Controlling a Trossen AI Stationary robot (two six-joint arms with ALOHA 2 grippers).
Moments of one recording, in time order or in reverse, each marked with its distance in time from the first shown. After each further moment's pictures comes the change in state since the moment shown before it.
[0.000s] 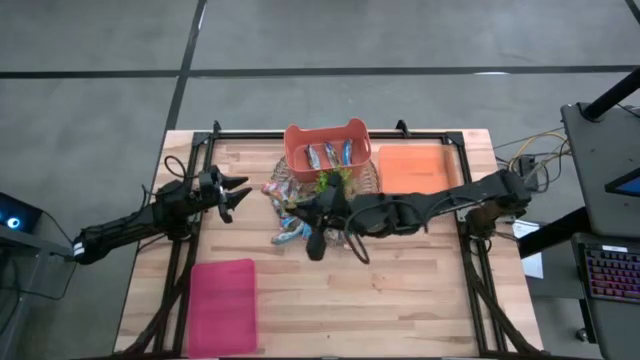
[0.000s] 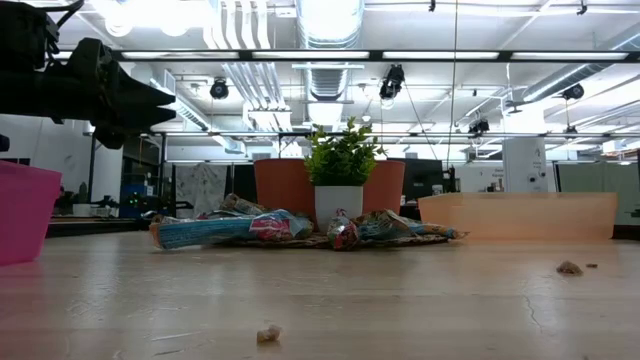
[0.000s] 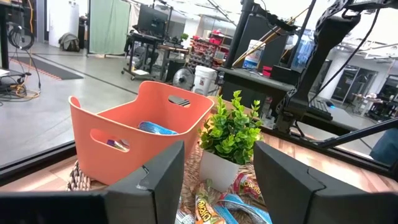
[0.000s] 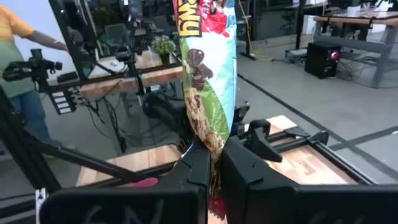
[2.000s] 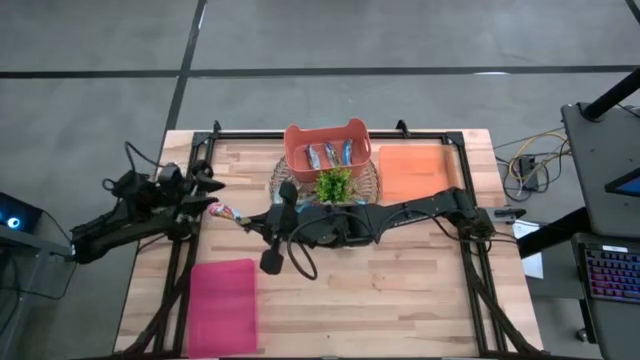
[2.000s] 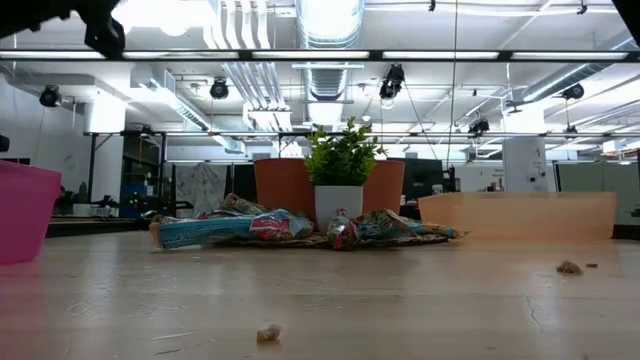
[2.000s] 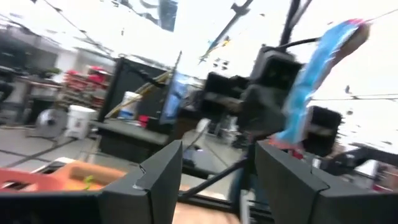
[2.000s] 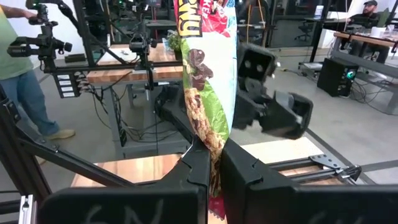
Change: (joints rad) left arm -0.002 0.040 0.316 0.068 0.452 -0.209; right arm -0.006 0.400 0.576 -0.173 -0.061 -0.130
